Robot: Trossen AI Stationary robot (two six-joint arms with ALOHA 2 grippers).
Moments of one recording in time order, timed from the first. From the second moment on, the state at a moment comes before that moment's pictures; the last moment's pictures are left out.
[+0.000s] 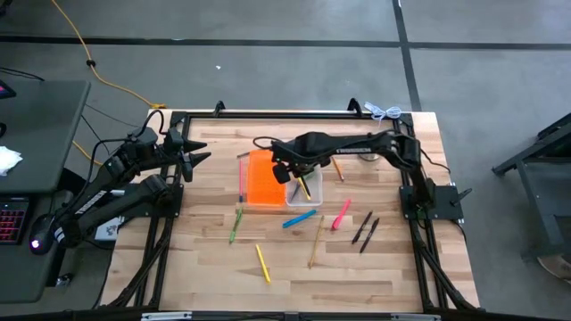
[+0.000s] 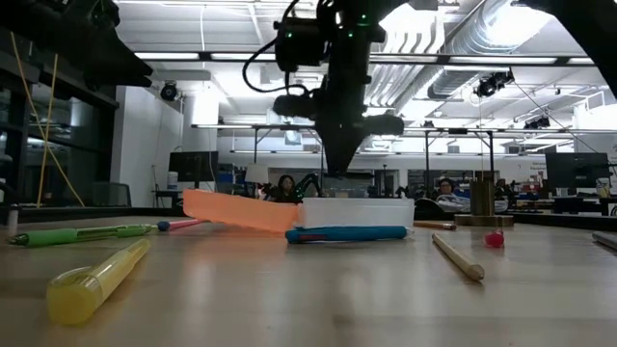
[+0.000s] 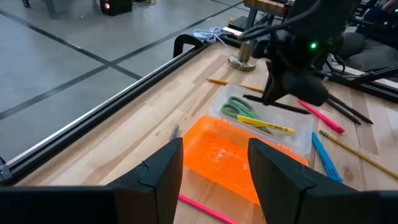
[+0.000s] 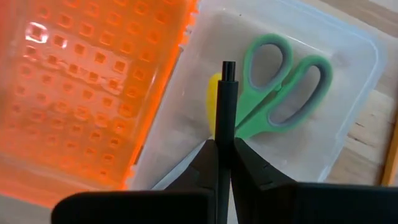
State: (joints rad) left arm 0.71 0.26 0.53 -0.60 0.25 -0.04; right arm -0.16 2.08 1.75 -1.05 0.14 1.00
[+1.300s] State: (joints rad) left arm 0.71 0.26 0.53 -0.59 0.29 0.00; right arm -0.20 2.19 1.75 -0.96 0.21 0.96
